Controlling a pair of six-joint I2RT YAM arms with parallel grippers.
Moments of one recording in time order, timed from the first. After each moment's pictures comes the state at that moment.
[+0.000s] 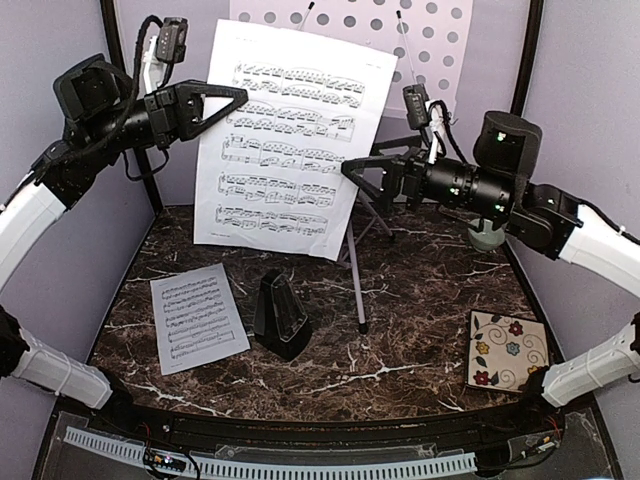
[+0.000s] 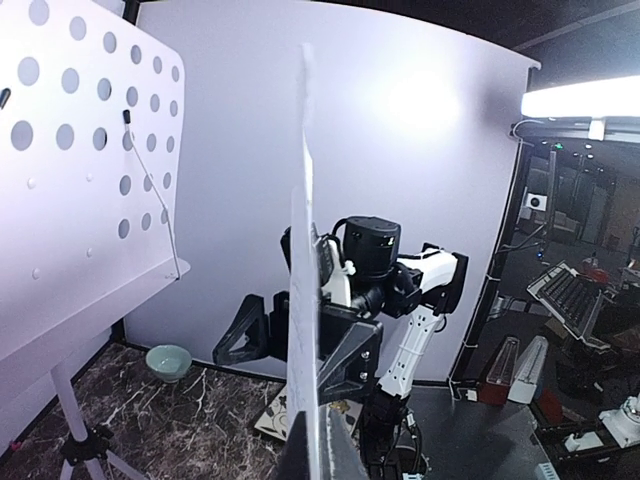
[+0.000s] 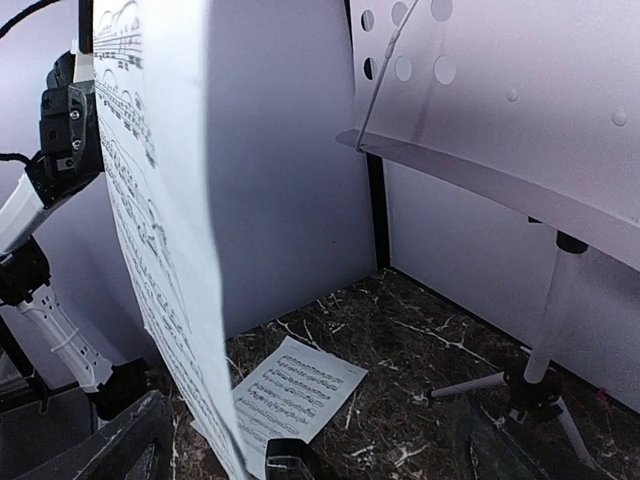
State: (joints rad) left arm -0.60 1.27 1.62 -0.17 0.87 -0.30; right arm 0.91 1.21 1.29 -0.09 -0.18 0.12
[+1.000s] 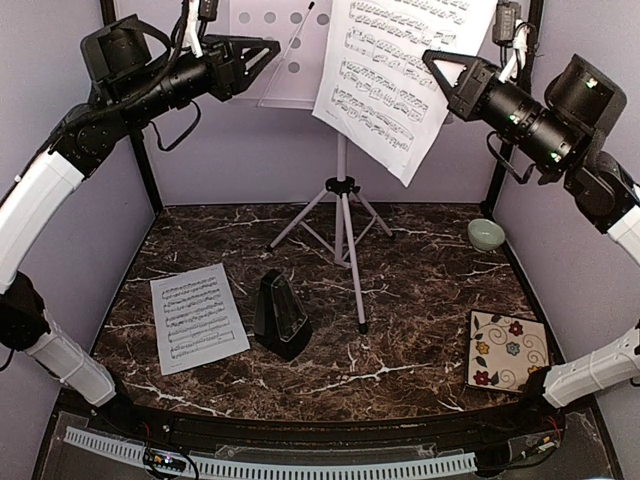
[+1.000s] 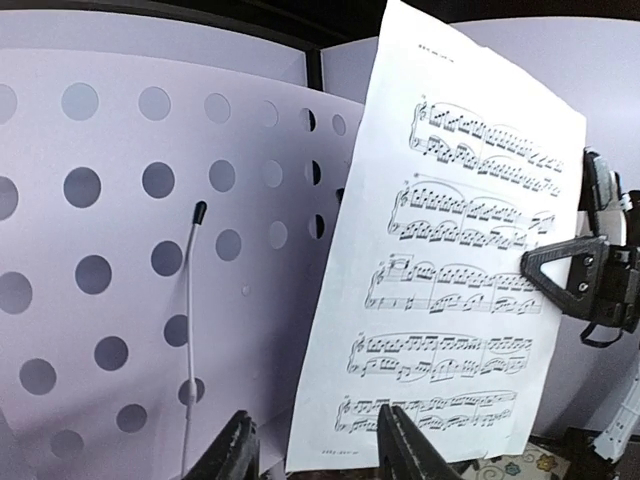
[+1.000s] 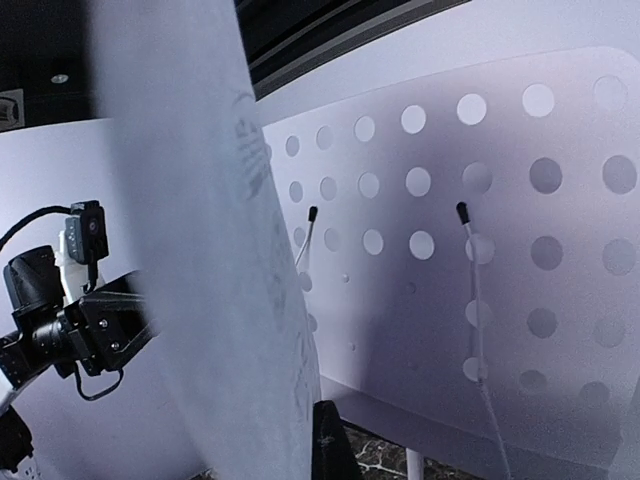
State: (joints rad) left arm -0.76 1.46 1.93 -0.29 0.18 0.00; right arm 0.91 1.17 1.55 -0.07 0.12 0.14
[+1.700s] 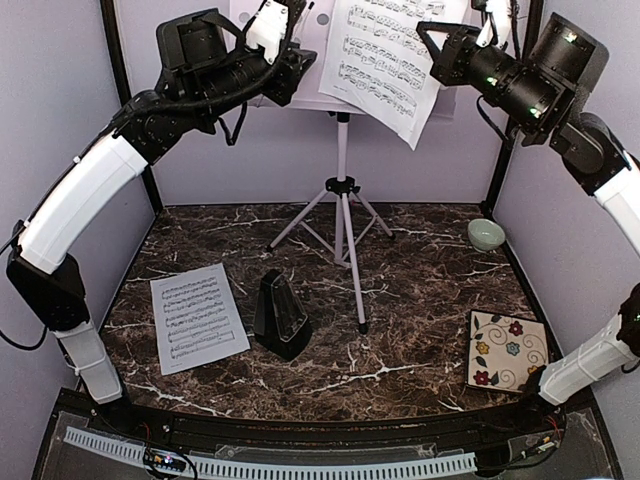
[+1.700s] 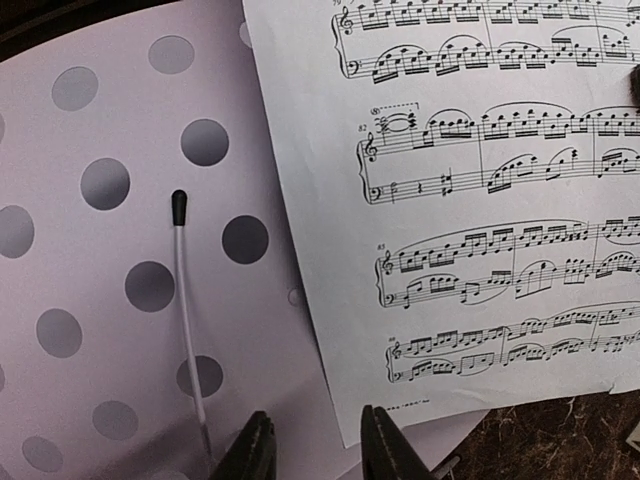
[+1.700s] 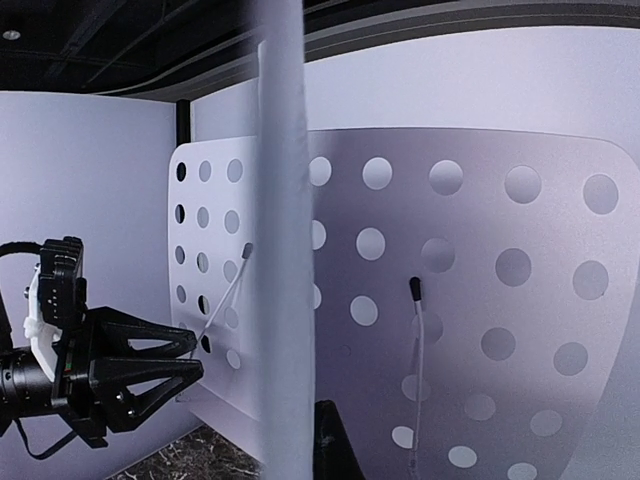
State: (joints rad) left arm -0.90 1.76 2.24 -0.35 -0.27 0.42; right arm 0.91 1.36 1.86 -0.19 0.28 -0.06
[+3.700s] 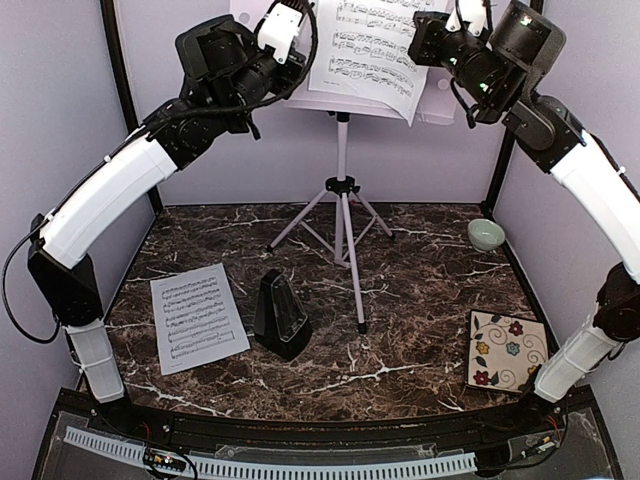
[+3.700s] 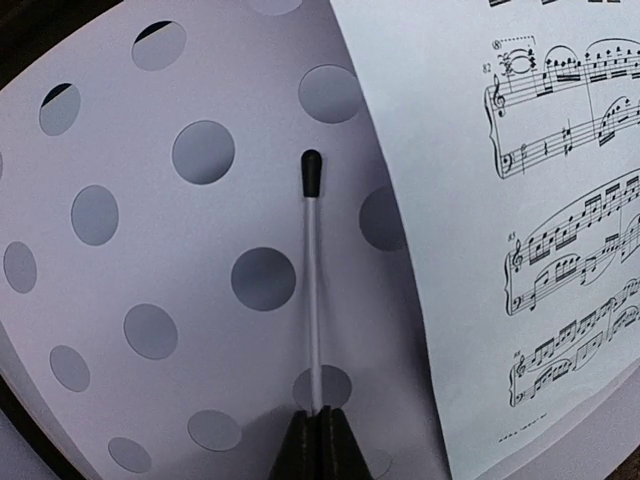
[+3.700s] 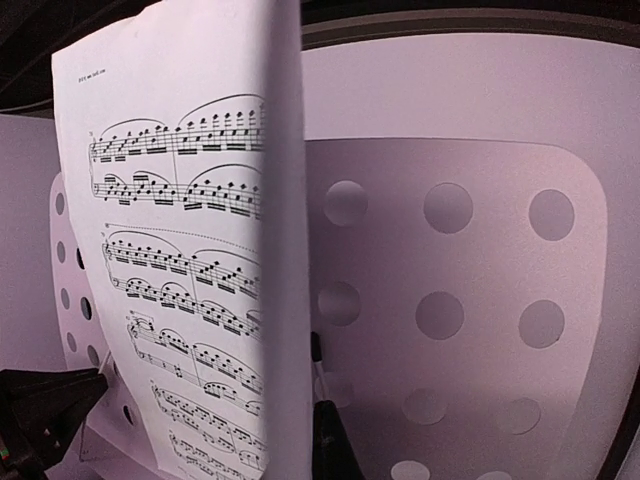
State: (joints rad) left arm -0.89 1.85 2.27 -0.16 -0.58 0.62; right arm 0.88 1.54 2.02 -0.10 0.50 -0.15
